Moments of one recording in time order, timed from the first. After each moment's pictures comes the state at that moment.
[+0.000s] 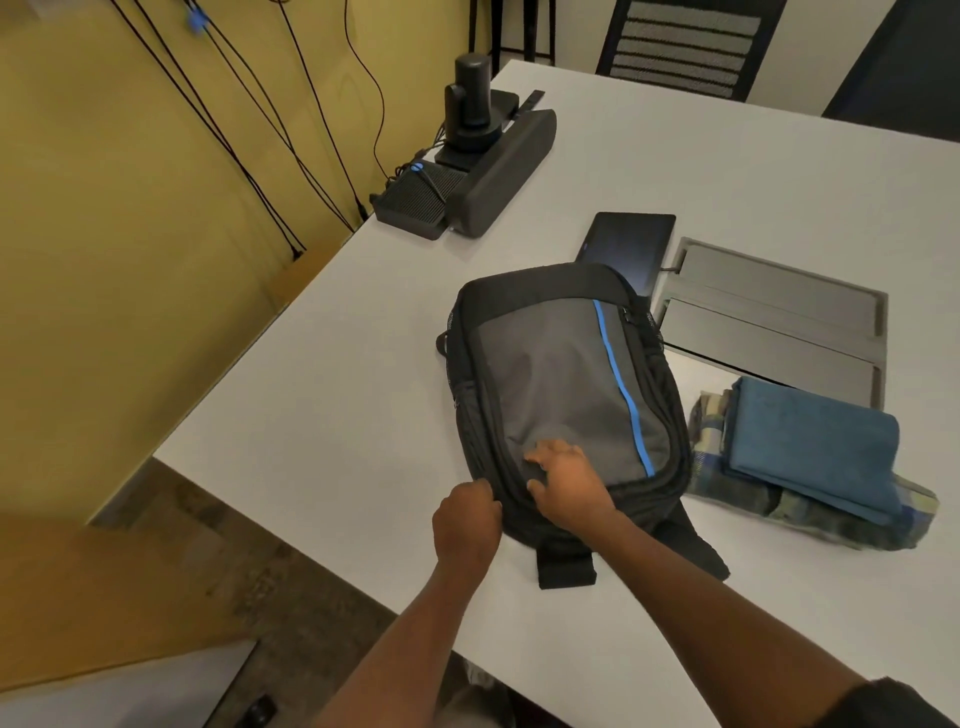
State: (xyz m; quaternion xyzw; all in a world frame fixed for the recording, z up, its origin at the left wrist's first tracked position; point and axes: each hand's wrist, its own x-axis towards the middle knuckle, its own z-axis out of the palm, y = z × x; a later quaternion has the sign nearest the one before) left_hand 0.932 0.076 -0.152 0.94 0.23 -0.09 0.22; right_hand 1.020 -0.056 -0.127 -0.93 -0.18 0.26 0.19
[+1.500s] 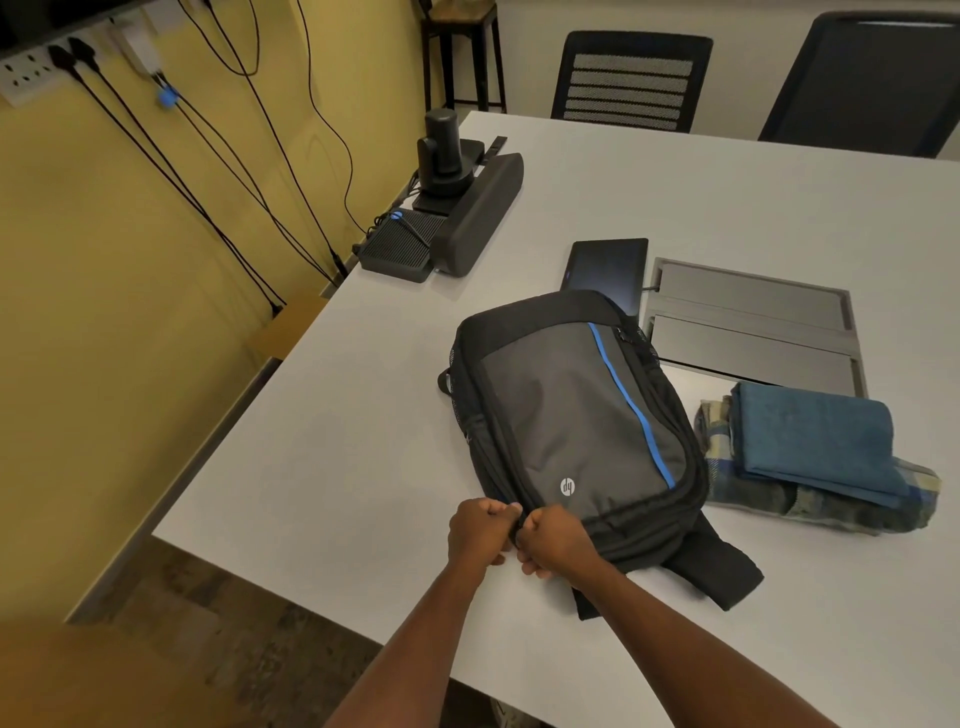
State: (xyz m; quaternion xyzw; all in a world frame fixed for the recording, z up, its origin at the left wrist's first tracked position) left_hand 0.958 0.118 -0.140 0.78 0.33 -0.16 0.51; right_hand 0.980 0.003 -0.122 -0.85 0.07 0.39 0.35
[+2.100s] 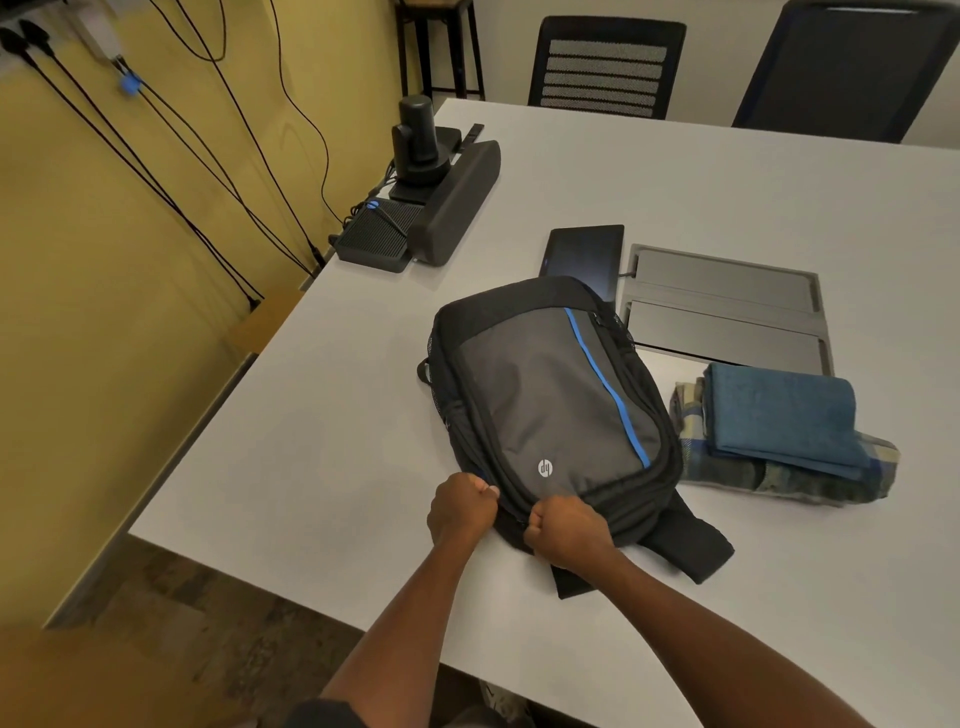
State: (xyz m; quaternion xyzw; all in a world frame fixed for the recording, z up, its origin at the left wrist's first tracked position) left_hand 0.972 0.110 -0.136 0.86 0.32 -0.17 0.36; right_hand 0.975 -0.040 -0.119 -0.93 -0.05 0.31 0.18
